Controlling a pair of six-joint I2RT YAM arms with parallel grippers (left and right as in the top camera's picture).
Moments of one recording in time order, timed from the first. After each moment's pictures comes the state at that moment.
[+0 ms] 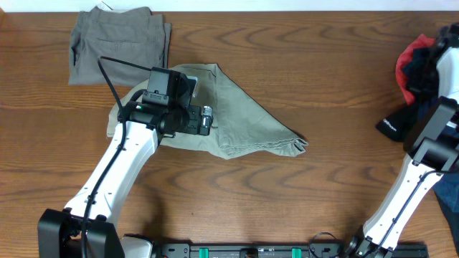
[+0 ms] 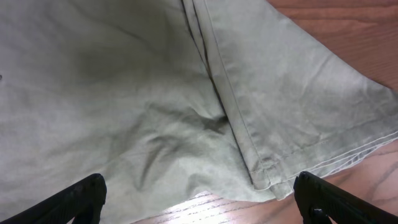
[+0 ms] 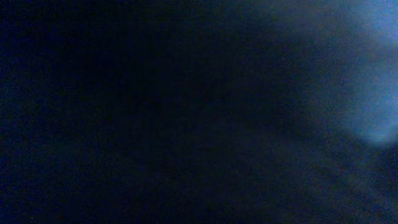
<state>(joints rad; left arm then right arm) -0.24 1.49 1.07 -0.69 0.23 -0.09 -0.44 2.49 2.22 -1.18 0.26 0.18</state>
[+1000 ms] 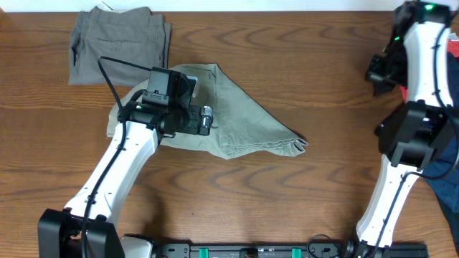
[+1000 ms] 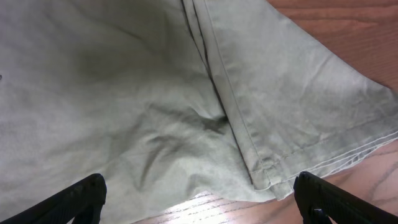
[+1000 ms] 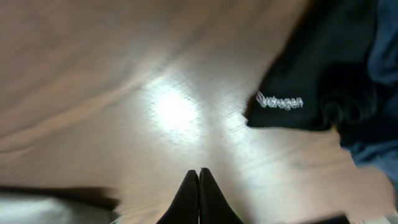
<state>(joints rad) -0.24 1.49 1.07 -0.69 0.23 -0.09 -0.19 2.39 2.33 -1.70 0.06 0.33</state>
